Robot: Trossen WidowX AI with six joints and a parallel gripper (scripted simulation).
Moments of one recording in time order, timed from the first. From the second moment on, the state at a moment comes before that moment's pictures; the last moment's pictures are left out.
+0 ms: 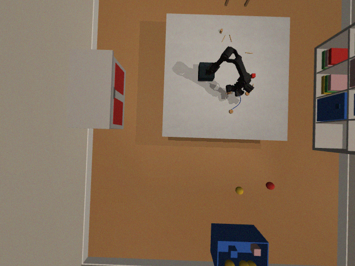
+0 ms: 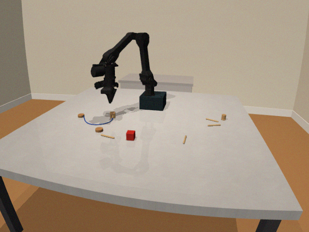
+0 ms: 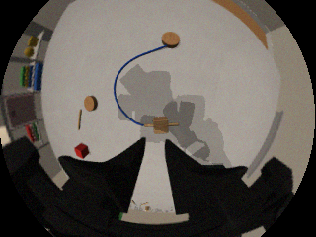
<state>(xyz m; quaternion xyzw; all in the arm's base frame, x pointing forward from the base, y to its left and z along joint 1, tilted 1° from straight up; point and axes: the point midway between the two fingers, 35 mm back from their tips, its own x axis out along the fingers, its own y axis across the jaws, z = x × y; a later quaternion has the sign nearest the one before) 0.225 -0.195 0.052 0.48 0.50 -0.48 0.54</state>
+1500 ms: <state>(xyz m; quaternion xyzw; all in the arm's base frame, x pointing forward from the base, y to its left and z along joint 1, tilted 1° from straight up) 0.191 -0.200 0.035 -0.11 0.69 0.08 0.71</state>
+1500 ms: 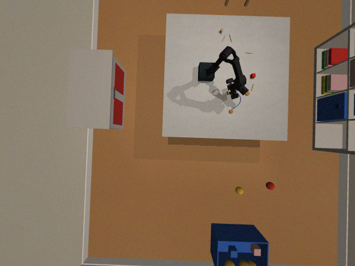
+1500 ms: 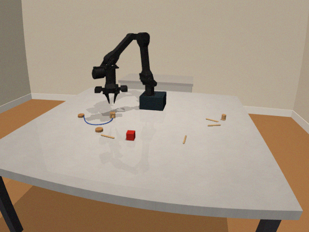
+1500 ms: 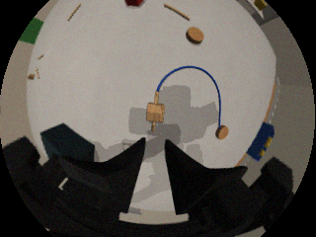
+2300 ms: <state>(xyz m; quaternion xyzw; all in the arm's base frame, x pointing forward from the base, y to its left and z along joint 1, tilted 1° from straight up) 0.193 -0.202 -0.005 -0.11 0.69 0.08 0.71</state>
